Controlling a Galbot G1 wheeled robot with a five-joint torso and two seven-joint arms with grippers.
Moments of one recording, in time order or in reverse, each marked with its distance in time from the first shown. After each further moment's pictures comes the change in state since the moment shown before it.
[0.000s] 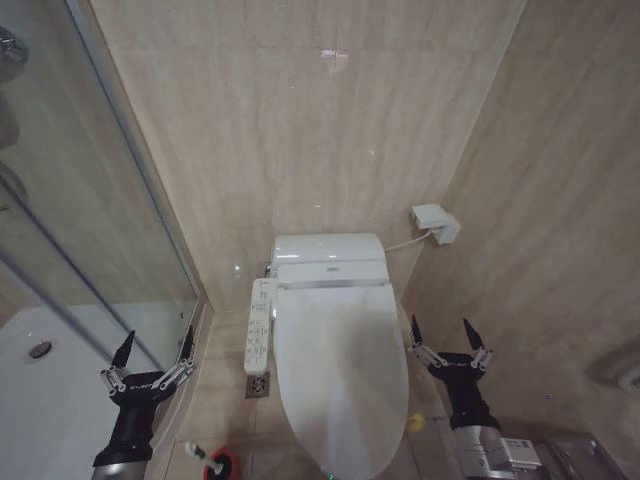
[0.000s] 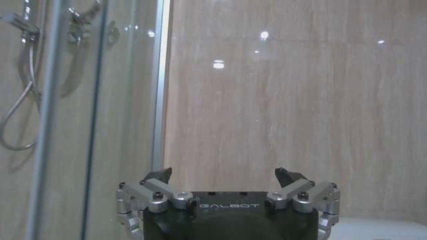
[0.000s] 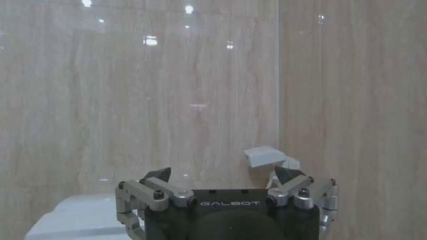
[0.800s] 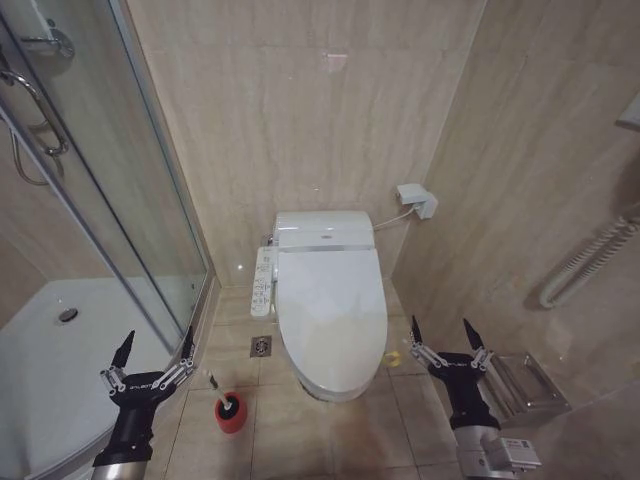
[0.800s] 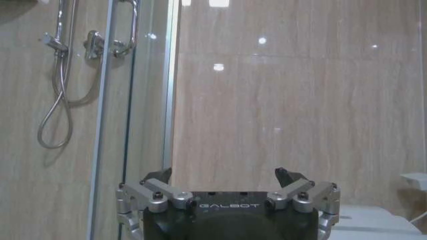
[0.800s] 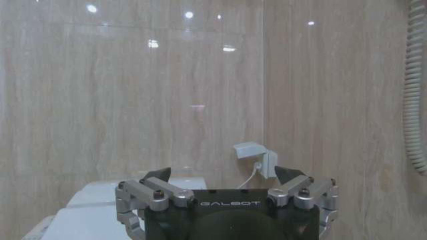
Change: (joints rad) left arm 0.000 0.000 0.000 0.000 0.000 0.000 0.000; right arm 0.000 0.000 0.000 0.000 0.000 0.000 0.000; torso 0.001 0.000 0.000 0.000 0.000
